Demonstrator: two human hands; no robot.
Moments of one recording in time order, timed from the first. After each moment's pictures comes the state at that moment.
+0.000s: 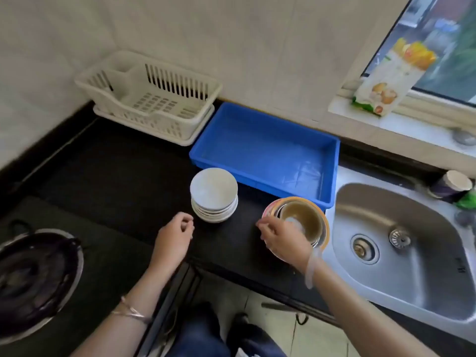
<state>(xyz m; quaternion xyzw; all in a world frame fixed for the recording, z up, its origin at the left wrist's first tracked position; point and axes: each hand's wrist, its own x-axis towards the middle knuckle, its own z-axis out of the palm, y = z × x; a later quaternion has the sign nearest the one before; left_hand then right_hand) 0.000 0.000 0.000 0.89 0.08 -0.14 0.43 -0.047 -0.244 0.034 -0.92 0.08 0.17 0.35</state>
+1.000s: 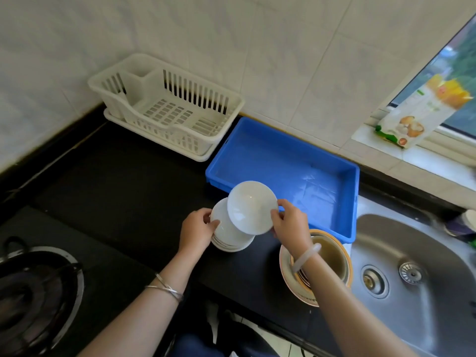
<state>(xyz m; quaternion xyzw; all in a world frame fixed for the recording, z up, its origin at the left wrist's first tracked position) 0.087 -0.015 0.009 0.86 0.12 -0.18 0.45 0.061 -0.208 0.038 -0.91 0.20 0.03 0.37</state>
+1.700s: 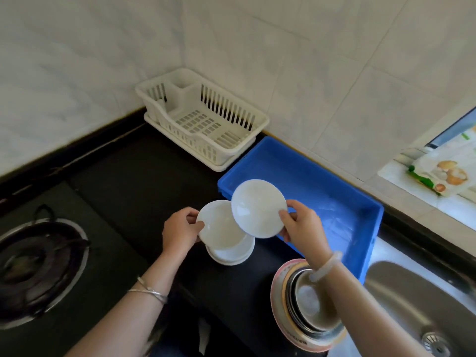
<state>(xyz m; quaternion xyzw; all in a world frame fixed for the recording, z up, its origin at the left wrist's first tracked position) 0.084 -0.013 0.030 0.81 0.30 -0.07 0.50 0.091 -0.244 0.081 -0.89 0.06 0.06 0.45</state>
